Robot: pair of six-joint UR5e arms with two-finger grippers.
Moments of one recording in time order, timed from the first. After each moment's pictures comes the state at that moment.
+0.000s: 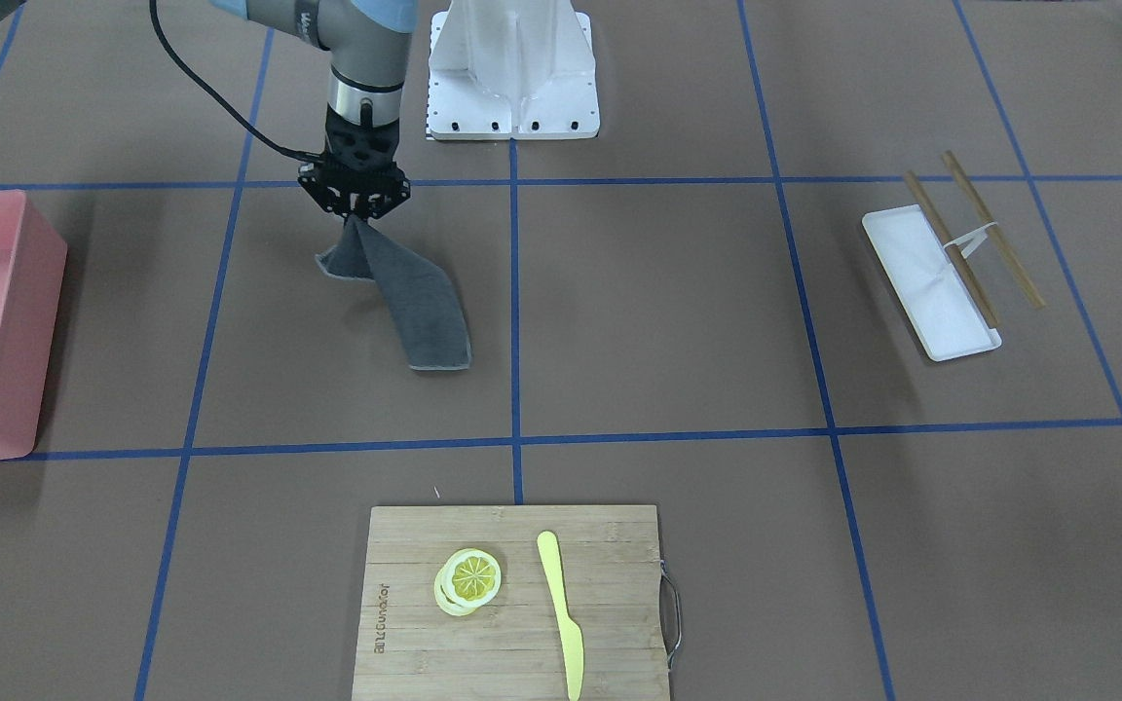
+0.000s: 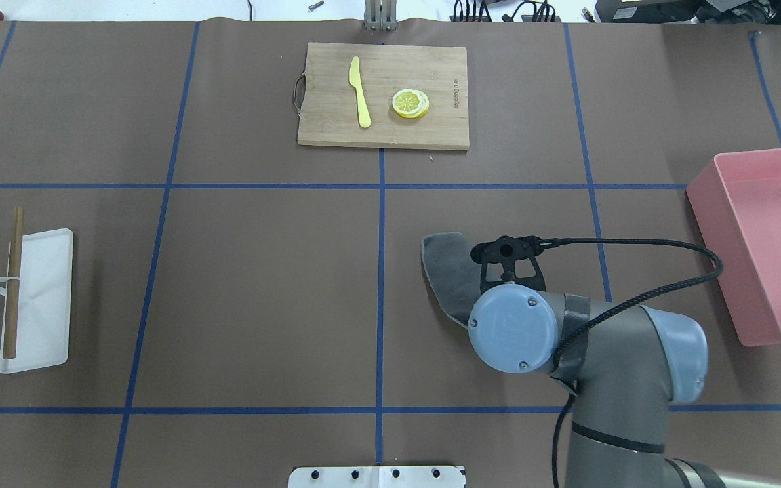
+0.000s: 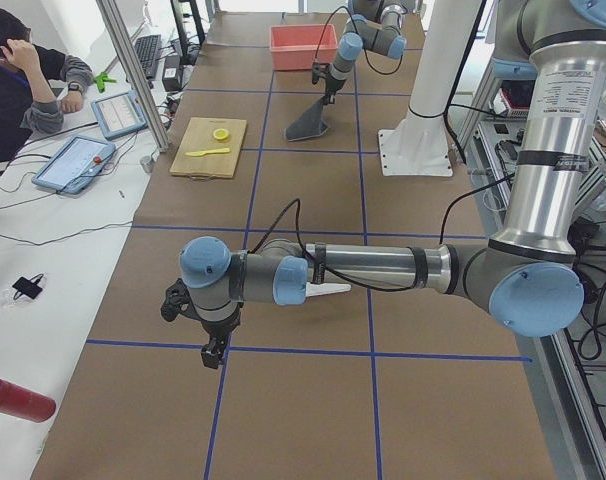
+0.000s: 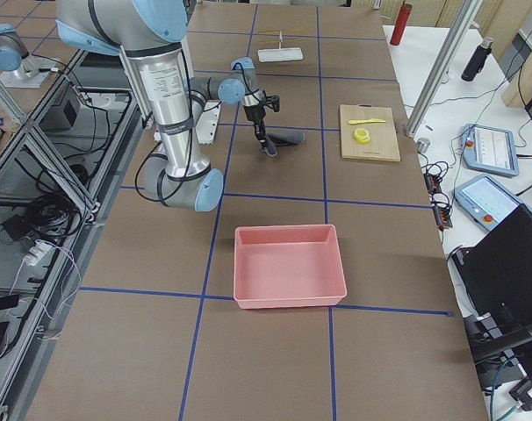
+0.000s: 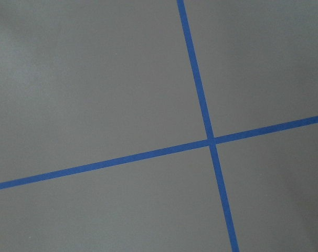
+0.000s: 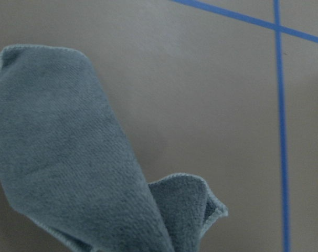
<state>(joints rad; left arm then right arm) -1.60 -1.69 -1.47 -1.61 -2.30 0.20 0.29 -1.14 2.08 -2.06 1.47 1.25</state>
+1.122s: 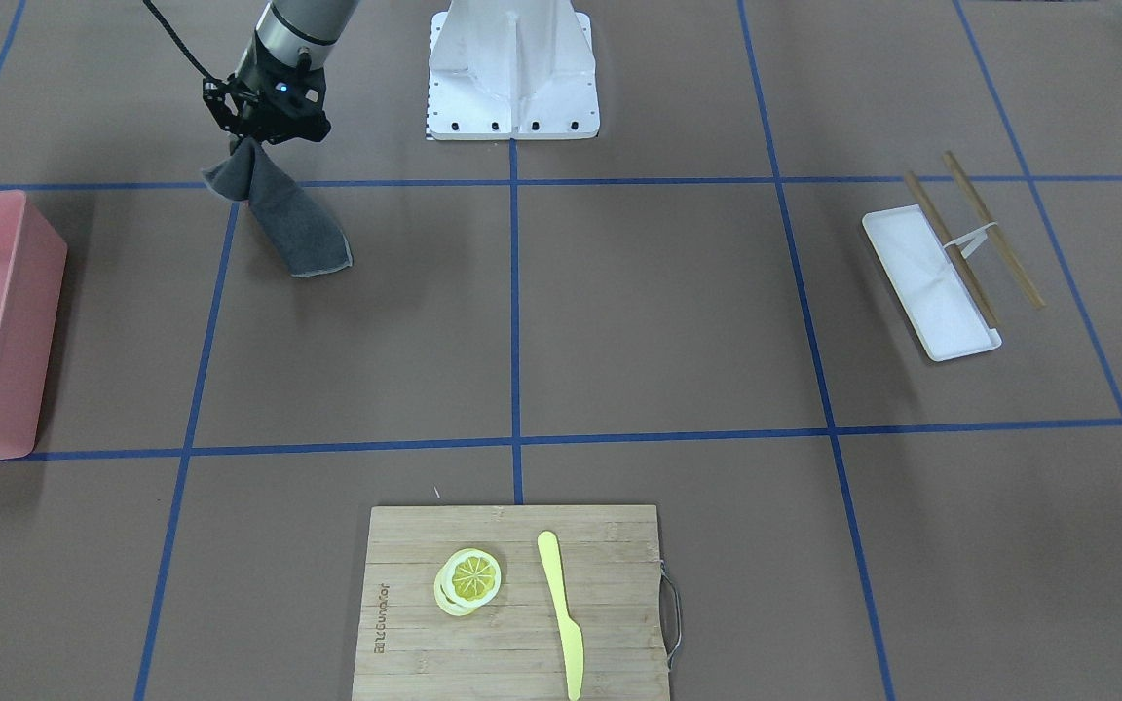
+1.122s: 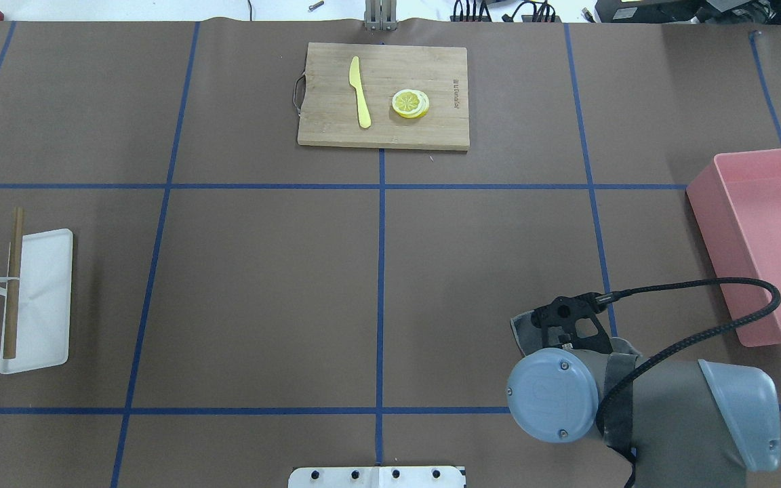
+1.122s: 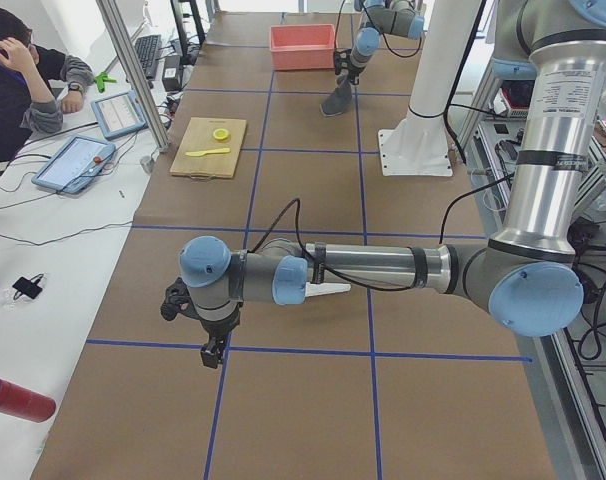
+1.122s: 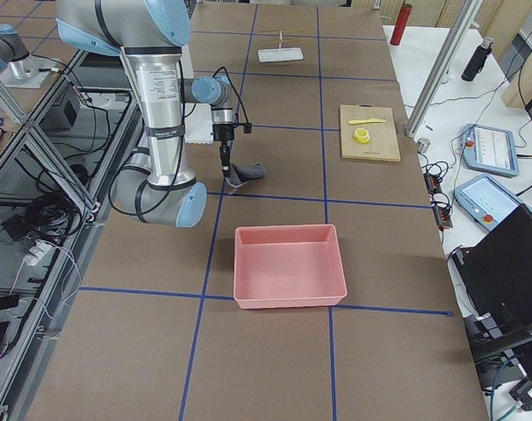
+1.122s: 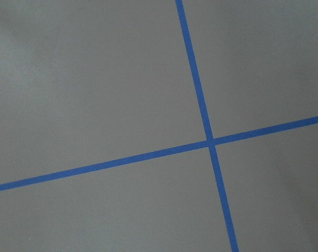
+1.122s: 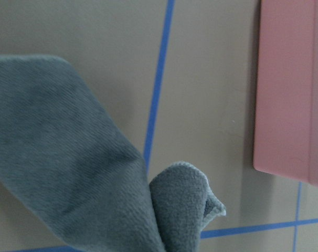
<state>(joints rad) -1.60 -1.69 -1.47 -1.61 -2.30 0.20 0.20 -1.21 2.22 -2.34 1.49 1.23</state>
